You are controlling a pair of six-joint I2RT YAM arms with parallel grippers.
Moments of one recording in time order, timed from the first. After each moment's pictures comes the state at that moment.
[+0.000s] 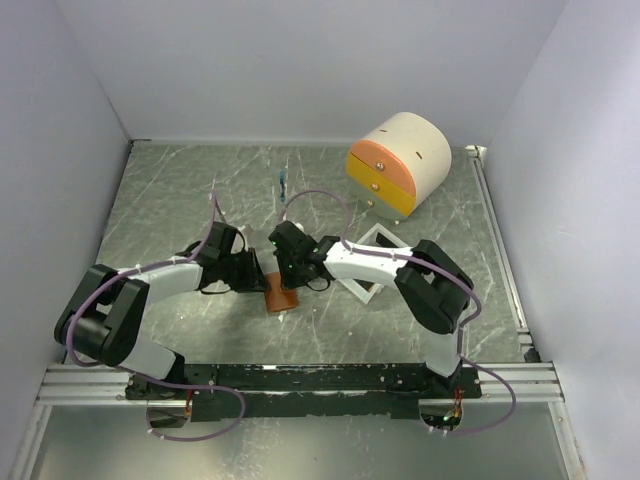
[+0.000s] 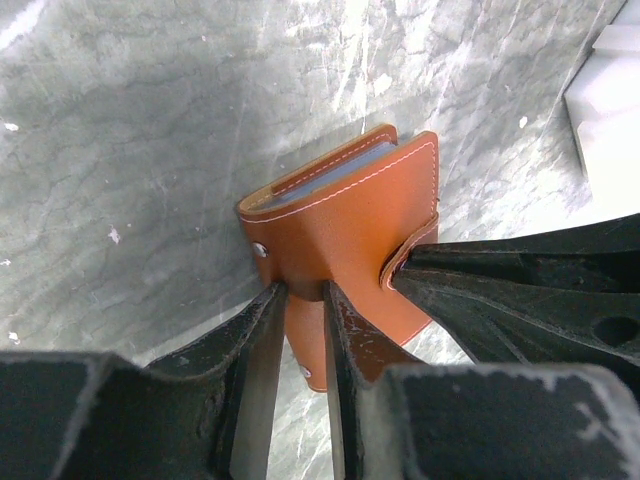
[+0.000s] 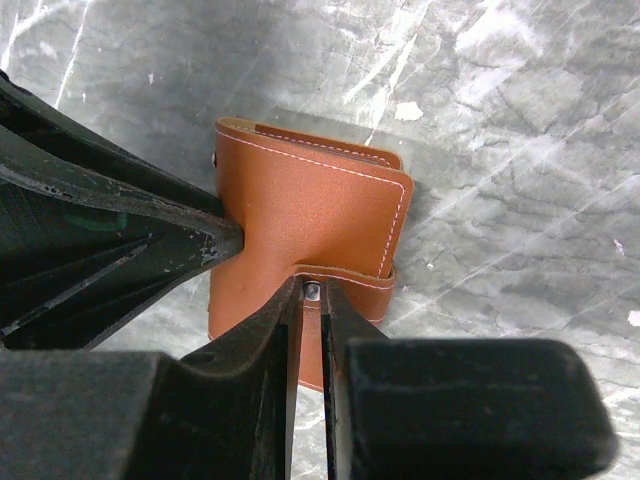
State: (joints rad) left arm -0.42 1.48 0.60 -0.08 0.40 -0.61; right arm 0.95 1.90 1.23 -0.36 0.02 0.62
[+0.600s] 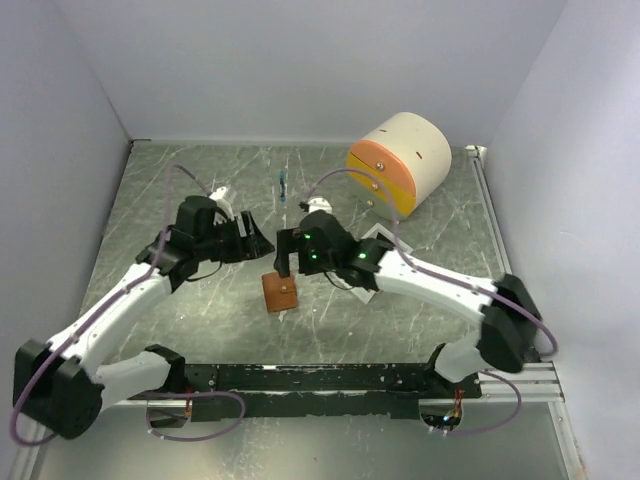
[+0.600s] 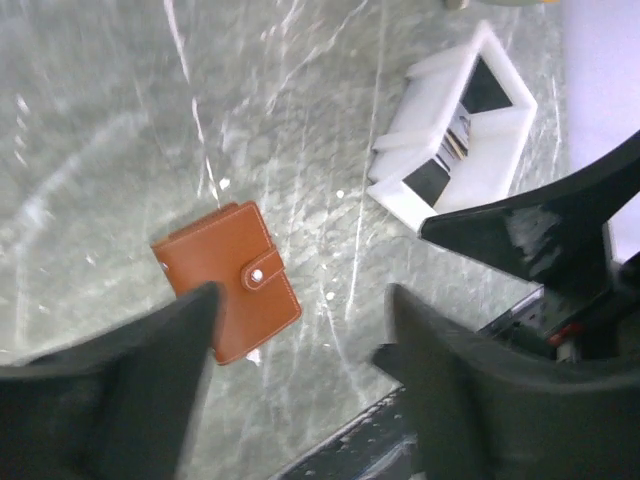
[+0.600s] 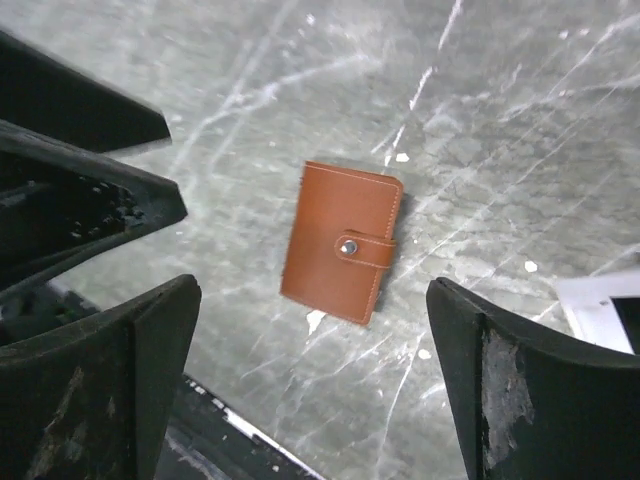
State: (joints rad) left arm -0.45 1.14 0.79 -0.31 0.27 -0.61; right arm 0.96 1.55 1.14 -0.35 0.15 0.60
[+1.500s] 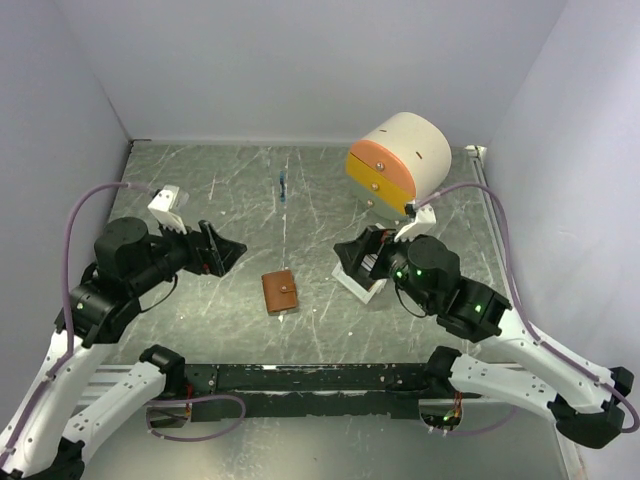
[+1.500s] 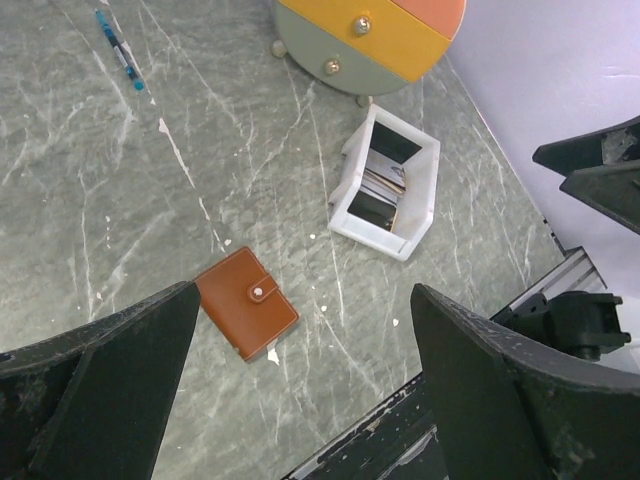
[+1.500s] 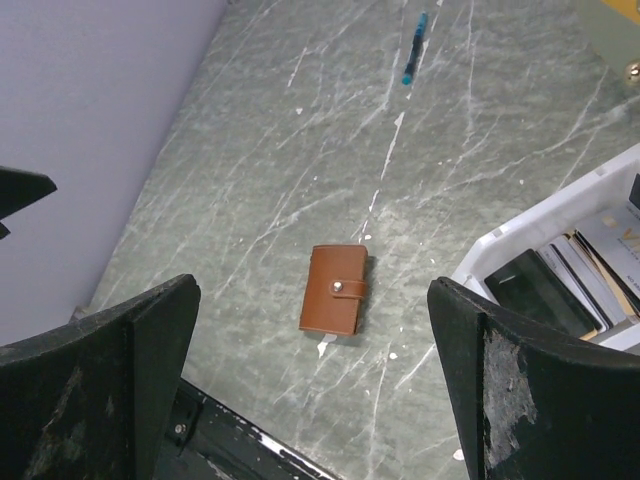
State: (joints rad) left arm -0.45 0.70 1.02 -0.61 0.21 -0.40; right arm 0.96 0.77 0.92 -0.42 0.41 0.63
